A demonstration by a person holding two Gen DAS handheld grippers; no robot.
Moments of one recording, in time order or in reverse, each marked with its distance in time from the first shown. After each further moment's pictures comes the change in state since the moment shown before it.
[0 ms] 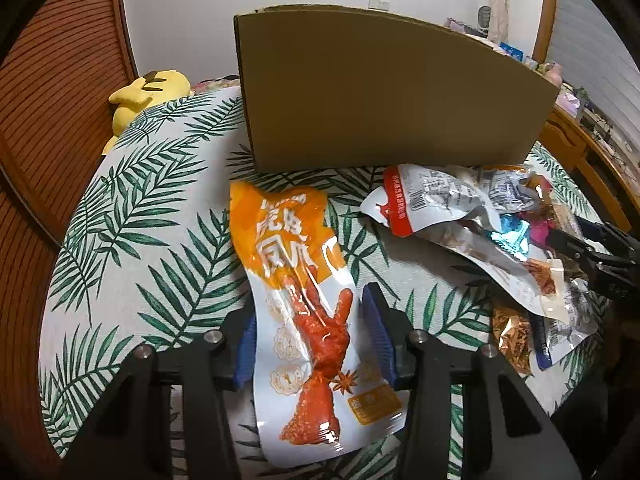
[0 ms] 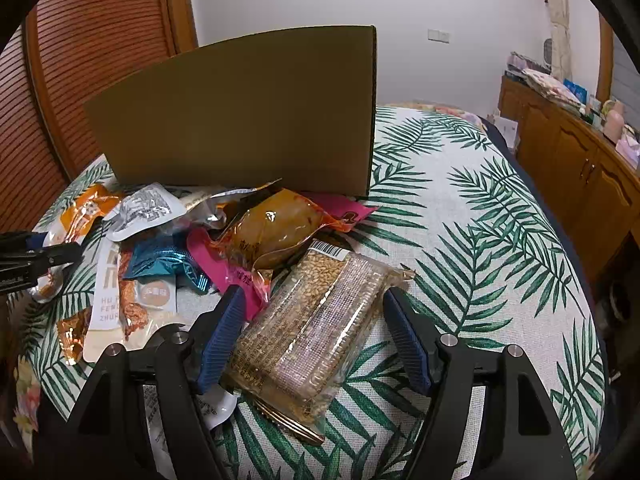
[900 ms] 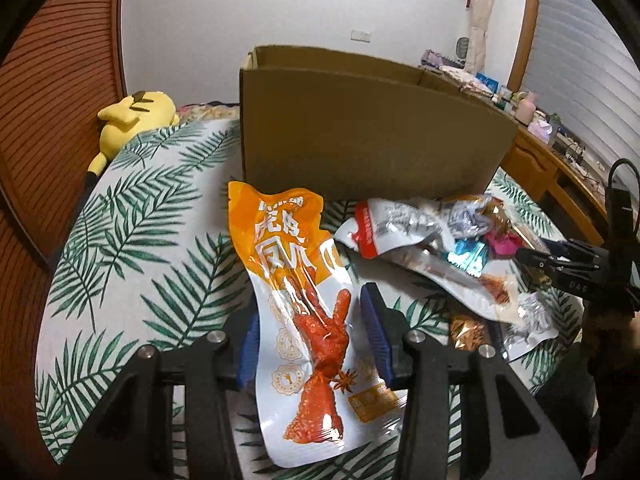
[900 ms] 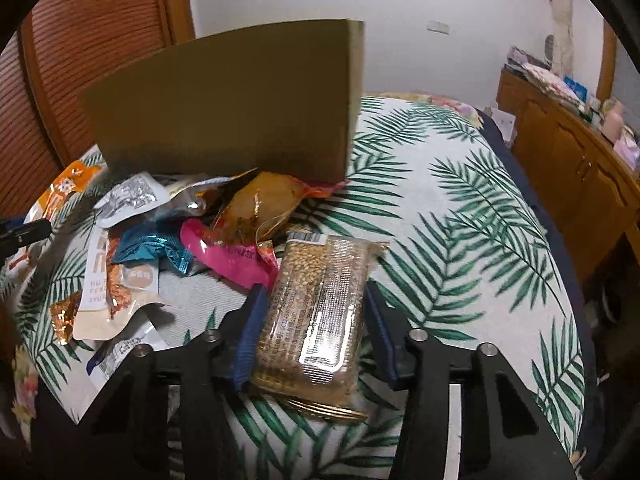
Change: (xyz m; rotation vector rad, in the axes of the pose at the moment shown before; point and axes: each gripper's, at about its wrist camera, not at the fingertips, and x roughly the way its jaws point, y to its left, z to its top) left arm -0.035 0.003 -0.002 -0.014 -0.121 -0.106; right arm -0.008 -0.018 0.001 -0.005 0.052 -0.015
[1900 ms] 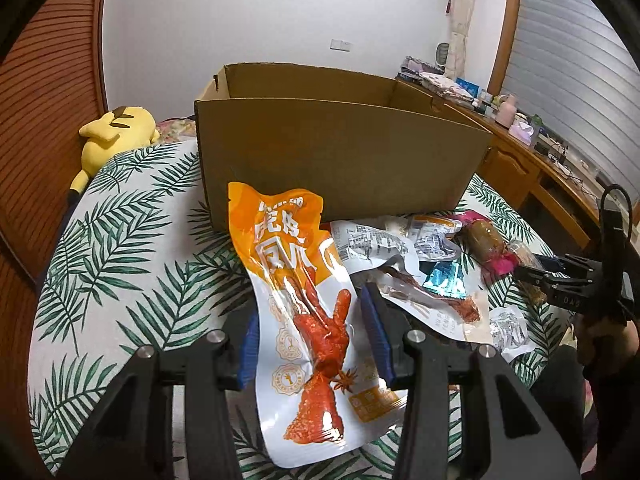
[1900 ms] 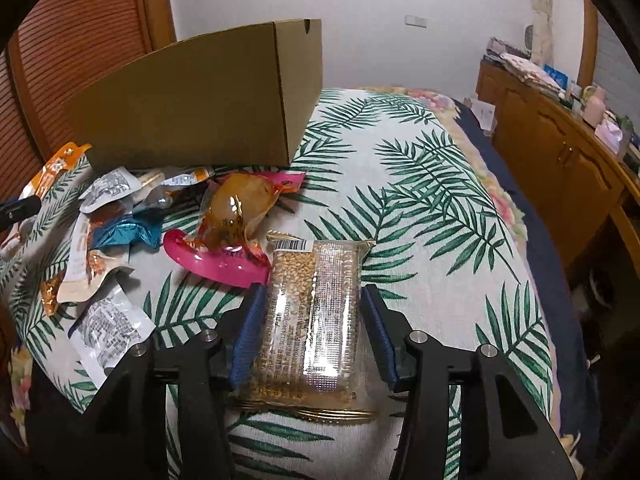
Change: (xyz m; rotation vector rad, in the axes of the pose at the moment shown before) left arm 0.001 -0.019 0.013 0.033 -0.028 -0.049; right arm -0.021 -0.027 -0.018 0.029 0.013 -0.055
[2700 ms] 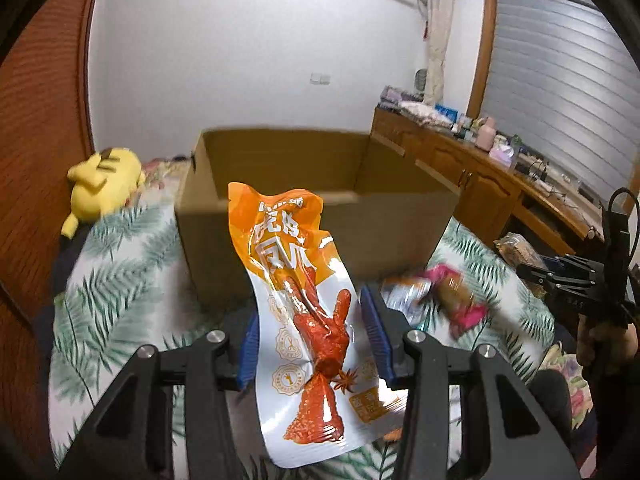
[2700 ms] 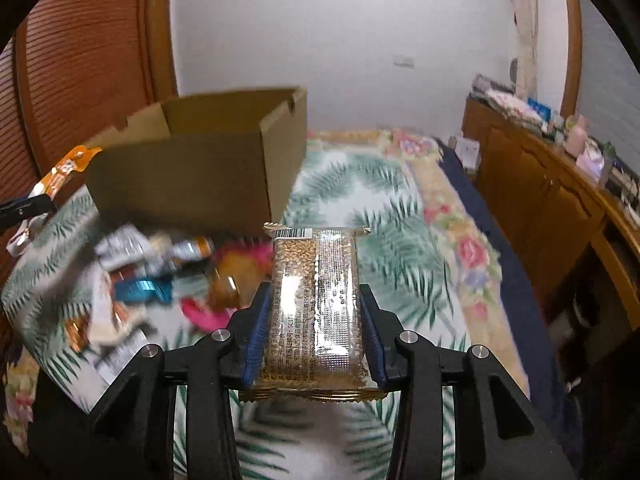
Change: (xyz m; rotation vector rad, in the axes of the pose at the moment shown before) left arm -0.031 -0.016 0.055 0.053 -0.128 -0.055; right arm -0.058 -0.010 0.039 -0.021 -0.157 -0.036
